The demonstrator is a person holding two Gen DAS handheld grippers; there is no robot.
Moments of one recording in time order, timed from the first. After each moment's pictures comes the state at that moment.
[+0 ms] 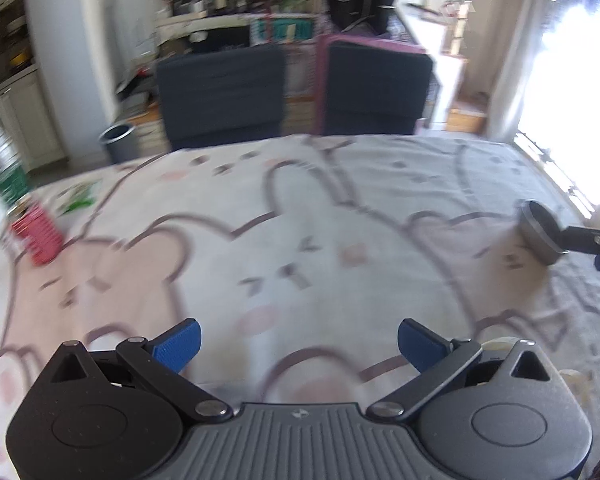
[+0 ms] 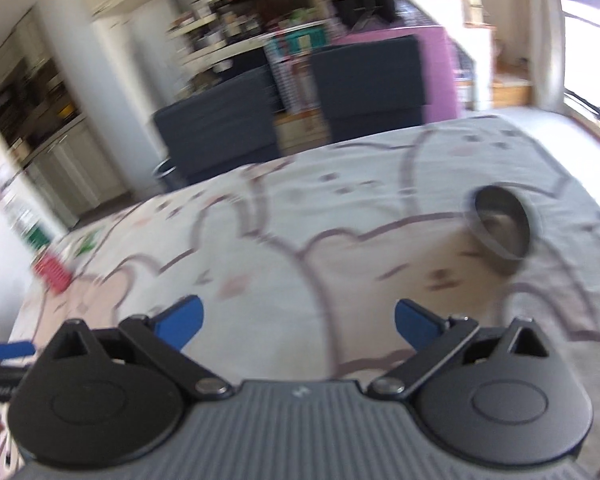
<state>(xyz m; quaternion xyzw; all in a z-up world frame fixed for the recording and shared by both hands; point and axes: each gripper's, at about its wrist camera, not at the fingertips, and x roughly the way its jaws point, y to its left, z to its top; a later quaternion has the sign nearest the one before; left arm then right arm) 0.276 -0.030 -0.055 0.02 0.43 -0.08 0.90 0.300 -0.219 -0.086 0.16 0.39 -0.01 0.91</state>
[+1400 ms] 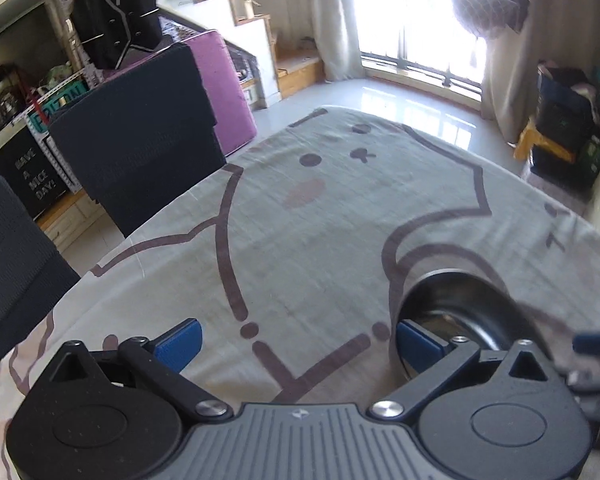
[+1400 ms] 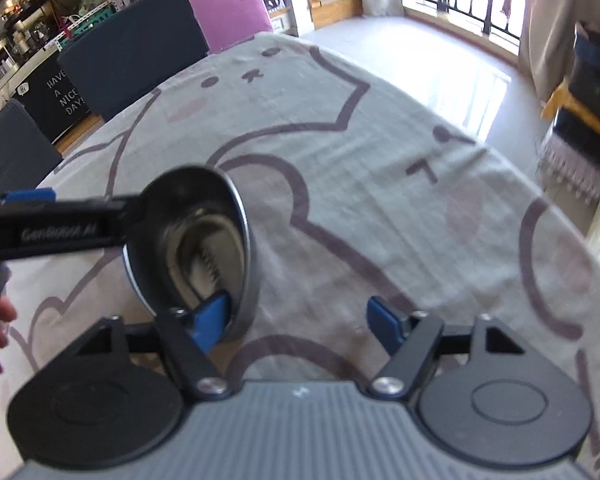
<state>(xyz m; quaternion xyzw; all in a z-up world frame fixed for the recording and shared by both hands) 0.487 -0.360 -0.143 0.22 0.40 -0.29 0.84 0.372 -0.399 -0.188 0.22 0.47 -0.21 0.83</state>
